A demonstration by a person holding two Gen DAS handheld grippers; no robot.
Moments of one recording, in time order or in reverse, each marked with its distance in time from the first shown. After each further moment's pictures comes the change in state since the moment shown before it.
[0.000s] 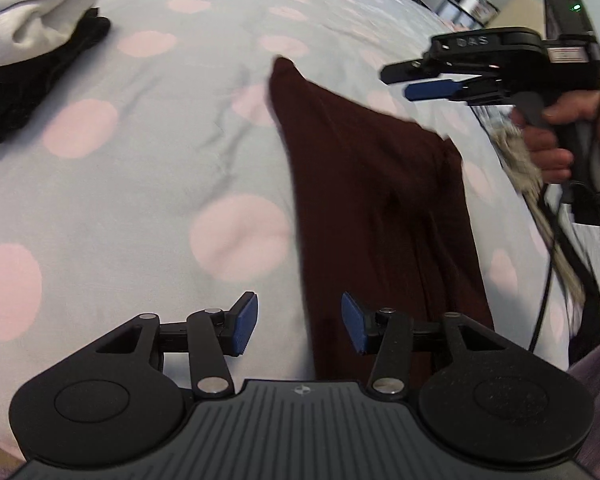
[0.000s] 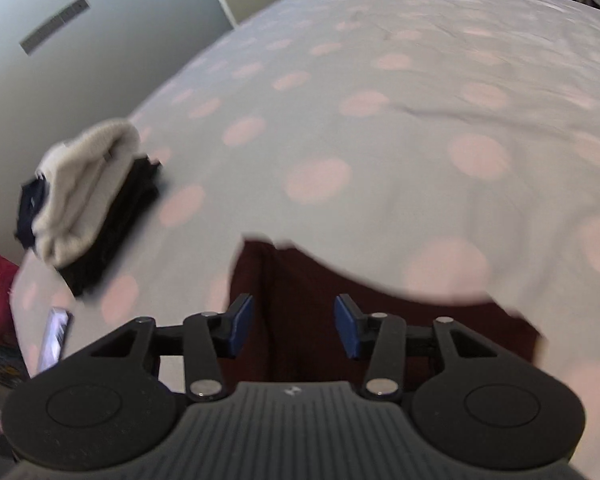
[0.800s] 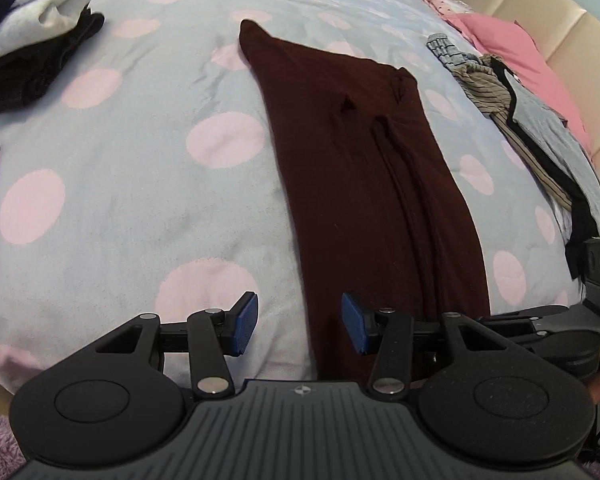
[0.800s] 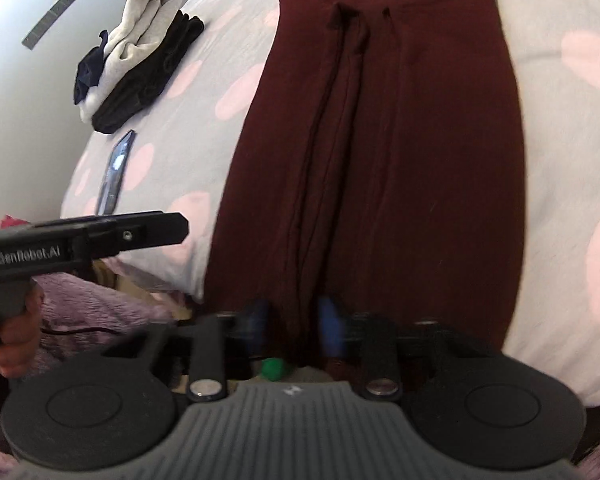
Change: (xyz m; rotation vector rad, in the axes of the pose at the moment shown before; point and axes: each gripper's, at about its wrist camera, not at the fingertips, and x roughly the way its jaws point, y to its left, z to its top) left arm -0.047 -0.019 -0.081 0.122 0.011 0.026; right arm -0.059 0.066 -0.294 0.255 0.140 0.163
